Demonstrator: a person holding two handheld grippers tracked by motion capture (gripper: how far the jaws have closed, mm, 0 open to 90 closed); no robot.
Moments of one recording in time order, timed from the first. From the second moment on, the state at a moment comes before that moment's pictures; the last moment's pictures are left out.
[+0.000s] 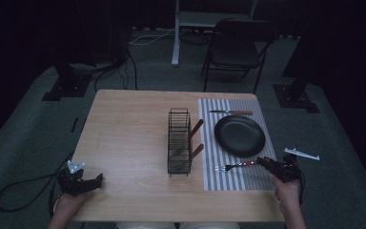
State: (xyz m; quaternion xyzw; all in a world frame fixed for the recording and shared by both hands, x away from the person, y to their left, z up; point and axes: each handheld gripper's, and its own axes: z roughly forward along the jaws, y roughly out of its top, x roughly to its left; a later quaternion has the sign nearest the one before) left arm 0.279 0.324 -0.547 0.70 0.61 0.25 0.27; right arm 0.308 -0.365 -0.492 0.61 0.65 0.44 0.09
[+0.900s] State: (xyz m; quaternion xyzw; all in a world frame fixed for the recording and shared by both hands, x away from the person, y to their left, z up) left arm 0.278 0.324 -0.547 0.70 0.61 0.25 0.27; right arm 0.332 -0.385 -0.532 0.63 0.65 0.41 0.08
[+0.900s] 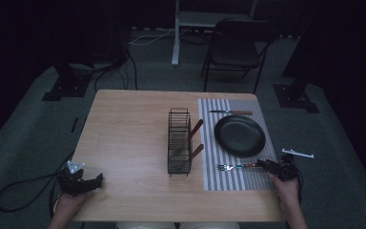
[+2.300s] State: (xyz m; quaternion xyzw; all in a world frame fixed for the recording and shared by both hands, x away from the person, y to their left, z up) left arm 0.278 0.324 -0.547 0.70 0.61 0.25 0.27; right arm 0.283 -0.341 -0.530 0.62 0.70 0.33 0.17
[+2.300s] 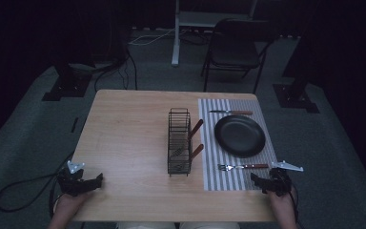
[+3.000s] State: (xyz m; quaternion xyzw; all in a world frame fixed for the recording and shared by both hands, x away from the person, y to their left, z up) left arm 0.278 0.324 -0.547 0.70 0.61 0.25 0.27; right arm 0.259 -0.317 -0.543 0.62 0.68 0.30 0.26
